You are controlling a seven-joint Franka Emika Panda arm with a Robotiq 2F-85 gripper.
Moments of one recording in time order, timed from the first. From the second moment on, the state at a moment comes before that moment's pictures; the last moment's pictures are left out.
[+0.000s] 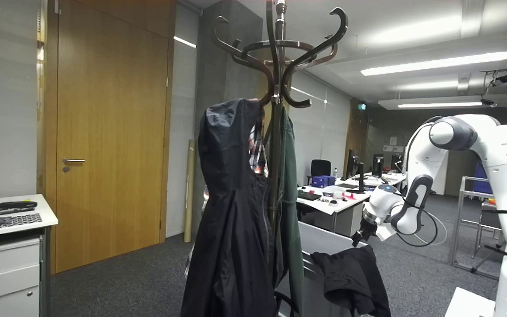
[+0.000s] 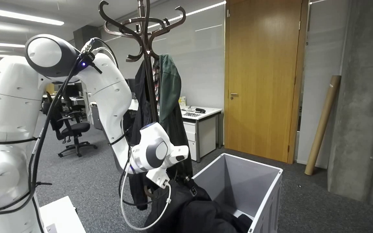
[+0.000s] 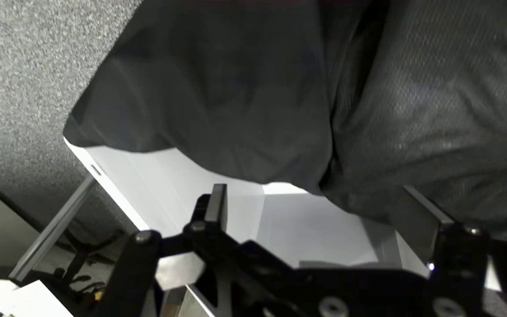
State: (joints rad) arm -0.07 0.35 -0.40 -2.43 -0.88 3.25 0.60
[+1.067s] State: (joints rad) arm 0.01 0.36 -0.41 -2.64 -0.88 3.25 0.69
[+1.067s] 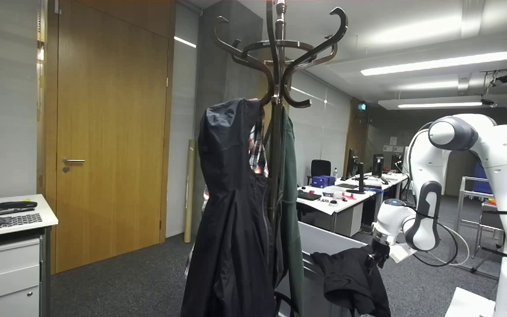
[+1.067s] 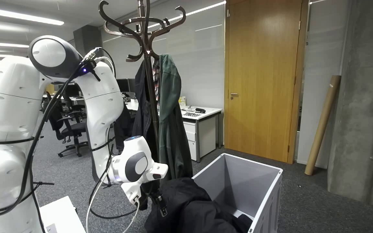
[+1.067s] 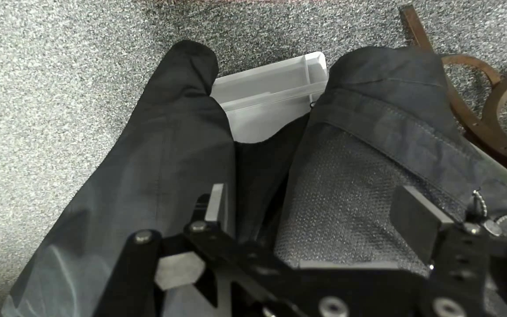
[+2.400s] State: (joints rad) arm 0.07 0.64 -0.38 -2.48 -0.80 3.46 0.69
